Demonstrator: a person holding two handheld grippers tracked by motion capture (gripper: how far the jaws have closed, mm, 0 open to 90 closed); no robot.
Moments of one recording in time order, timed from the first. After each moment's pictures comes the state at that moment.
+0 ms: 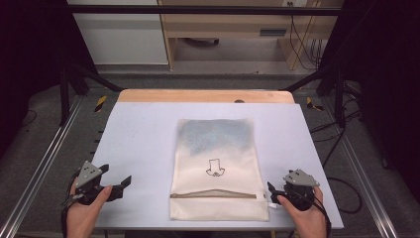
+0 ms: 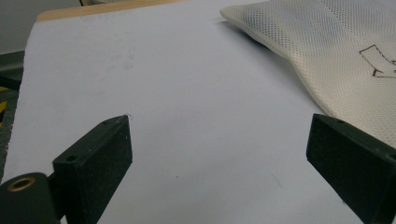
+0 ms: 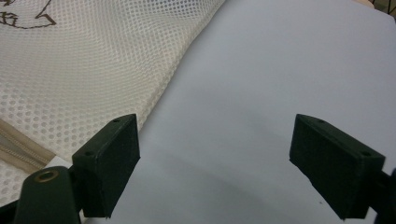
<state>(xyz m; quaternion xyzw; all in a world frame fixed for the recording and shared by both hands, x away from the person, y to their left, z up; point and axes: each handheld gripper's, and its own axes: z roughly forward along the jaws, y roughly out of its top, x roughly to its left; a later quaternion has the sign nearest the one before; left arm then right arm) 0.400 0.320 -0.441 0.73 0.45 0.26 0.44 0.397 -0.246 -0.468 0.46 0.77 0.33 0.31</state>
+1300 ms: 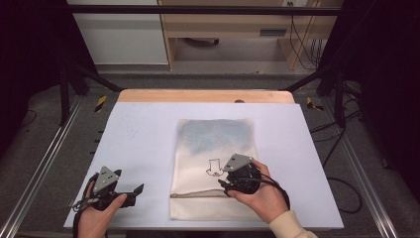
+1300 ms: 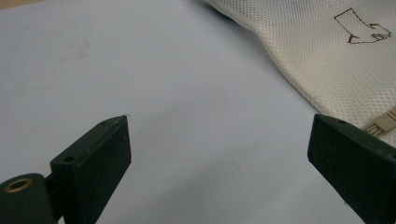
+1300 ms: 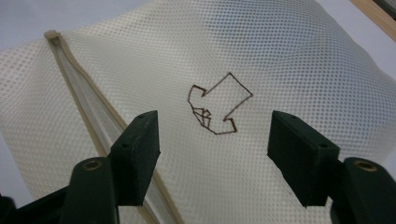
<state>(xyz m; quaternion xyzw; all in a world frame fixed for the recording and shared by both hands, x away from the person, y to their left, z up) 0.395 0.287 -0.450 0.77 0.43 0.24 0.40 0.424 -0.103 -0.402 0.27 0.89 0.30 0.21</state>
